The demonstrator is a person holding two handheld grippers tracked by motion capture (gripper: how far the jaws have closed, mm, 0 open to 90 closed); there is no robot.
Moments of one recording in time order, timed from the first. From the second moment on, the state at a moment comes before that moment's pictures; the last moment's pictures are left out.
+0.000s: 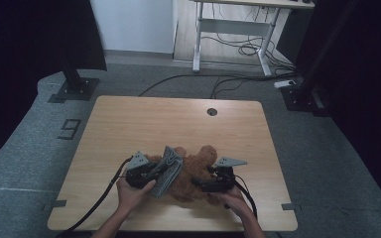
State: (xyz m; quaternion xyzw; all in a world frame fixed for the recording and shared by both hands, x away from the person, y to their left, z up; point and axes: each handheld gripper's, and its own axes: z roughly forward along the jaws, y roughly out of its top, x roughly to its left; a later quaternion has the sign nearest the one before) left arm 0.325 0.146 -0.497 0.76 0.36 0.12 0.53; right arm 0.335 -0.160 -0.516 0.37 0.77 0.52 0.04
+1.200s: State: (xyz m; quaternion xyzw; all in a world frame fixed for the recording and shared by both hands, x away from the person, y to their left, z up) left arm 0.397 0.129 -0.478 0.77 0.38 0.12 0.50; right arm 0.358 -0.152 -0.514 0.38 0.74 0.51 0.20
